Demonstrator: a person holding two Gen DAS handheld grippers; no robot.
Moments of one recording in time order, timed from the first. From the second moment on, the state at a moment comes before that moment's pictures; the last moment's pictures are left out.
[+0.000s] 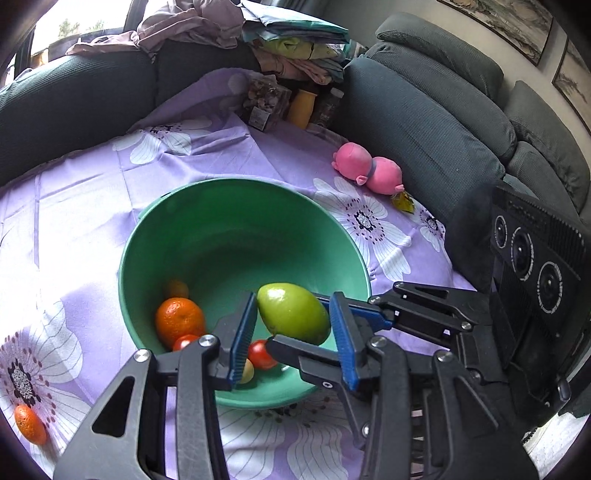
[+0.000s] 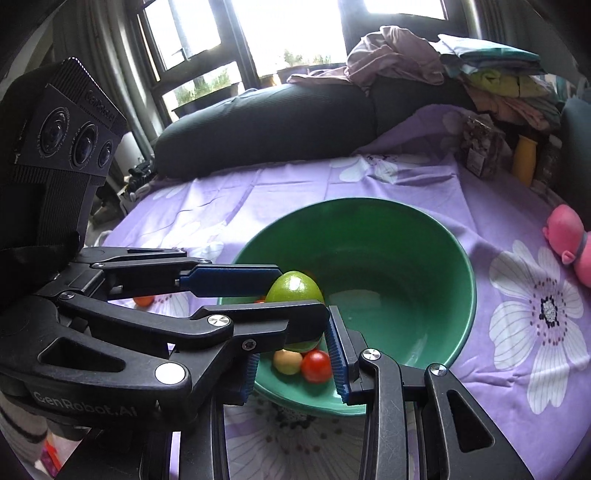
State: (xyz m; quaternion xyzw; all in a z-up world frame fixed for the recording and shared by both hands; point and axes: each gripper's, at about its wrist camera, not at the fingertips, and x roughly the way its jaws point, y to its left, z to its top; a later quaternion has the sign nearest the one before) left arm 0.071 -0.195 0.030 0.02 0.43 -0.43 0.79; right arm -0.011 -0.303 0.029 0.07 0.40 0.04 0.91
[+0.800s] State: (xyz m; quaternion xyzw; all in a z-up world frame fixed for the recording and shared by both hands) left arm 0.090 -0.213 0.016 0.01 0.45 -0.43 0.78; right arm 0.005 -0.318 0.017 0.06 0.42 0.02 0.90
